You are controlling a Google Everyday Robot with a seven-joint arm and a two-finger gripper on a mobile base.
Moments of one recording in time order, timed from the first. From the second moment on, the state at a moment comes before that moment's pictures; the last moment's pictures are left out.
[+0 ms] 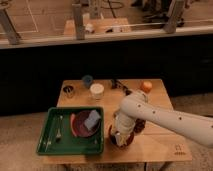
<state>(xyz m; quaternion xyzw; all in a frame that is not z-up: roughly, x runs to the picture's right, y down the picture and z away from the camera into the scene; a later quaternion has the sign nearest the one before) 0.061 0.255 0.742 -0.37 -0.22 -0.21 0.88</state>
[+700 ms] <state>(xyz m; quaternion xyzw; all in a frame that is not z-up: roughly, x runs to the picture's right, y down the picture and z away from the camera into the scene) 0.064 0.268 0.769 -0.39 -0.20 -0.19 0.88</state>
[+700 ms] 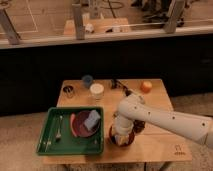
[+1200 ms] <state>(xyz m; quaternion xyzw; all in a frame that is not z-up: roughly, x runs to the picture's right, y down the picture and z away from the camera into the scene) 0.073 0.249 0.764 -0.38 -0.21 -0.17 0.89</state>
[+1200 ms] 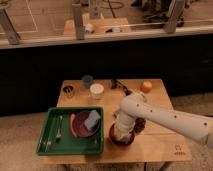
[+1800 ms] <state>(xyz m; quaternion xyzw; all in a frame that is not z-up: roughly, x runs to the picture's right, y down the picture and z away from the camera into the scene) 0.063 0.172 0.666 -0.31 -0.29 -0.18 0.89</state>
